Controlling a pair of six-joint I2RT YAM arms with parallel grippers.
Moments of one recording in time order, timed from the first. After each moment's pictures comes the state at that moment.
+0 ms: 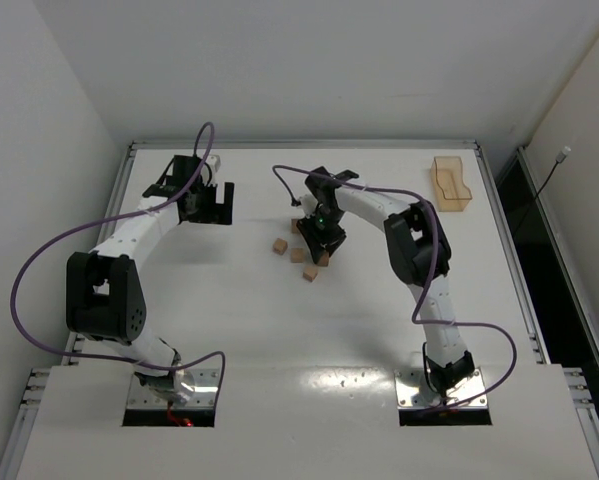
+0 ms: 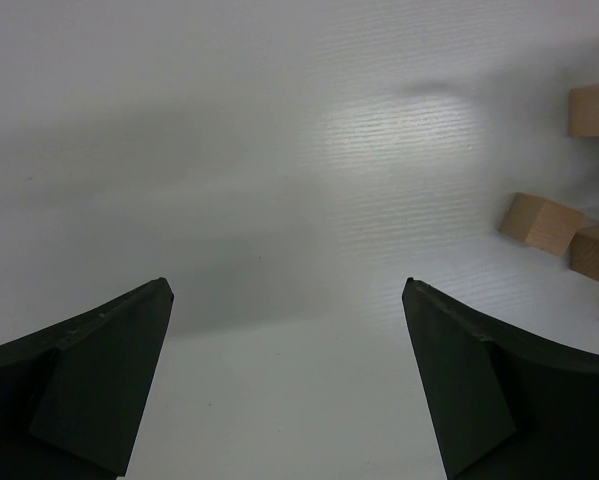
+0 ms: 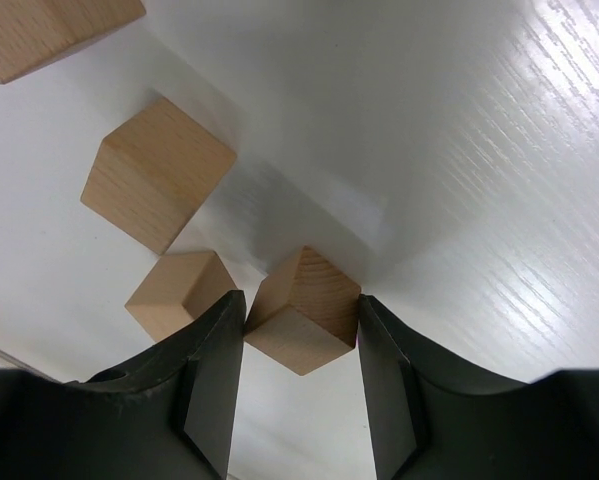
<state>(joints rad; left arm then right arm) -0.12 1.59 1.21 -0.51 0.04 -0.05 0.53 2.30 1.79 -0.95 -0.26 -0.09</state>
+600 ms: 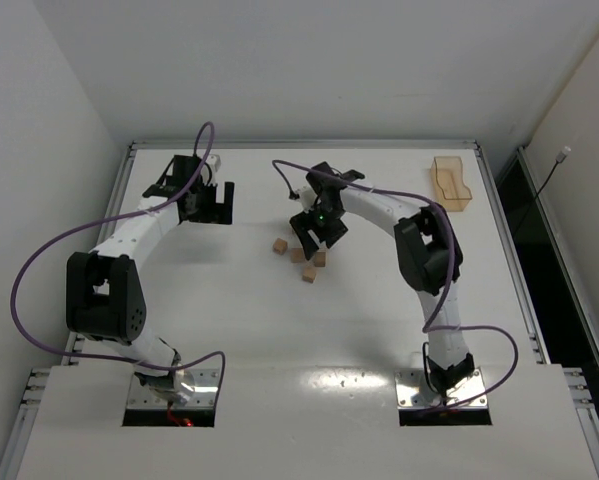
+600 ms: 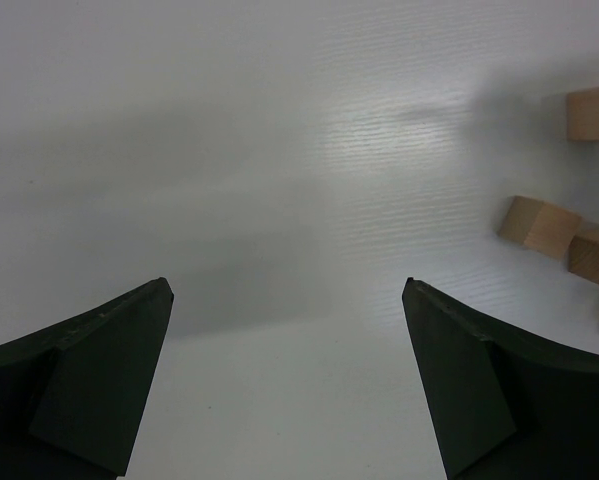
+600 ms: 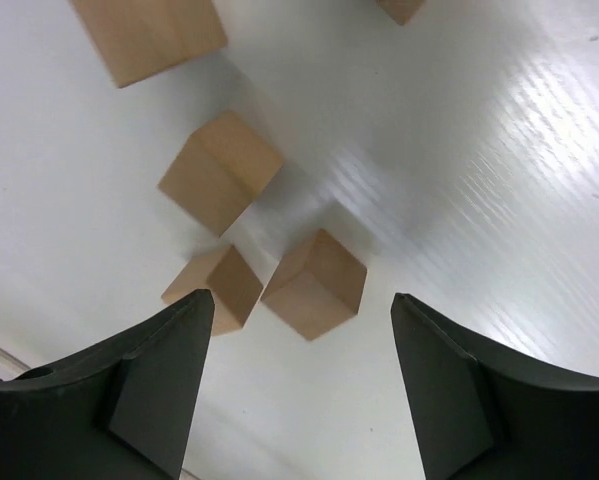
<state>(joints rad) -0.12 1.59 1.21 -0.50 0.04 -0.05 0.54 2.22 1.72 -0.86 -0.27 -0.09</state>
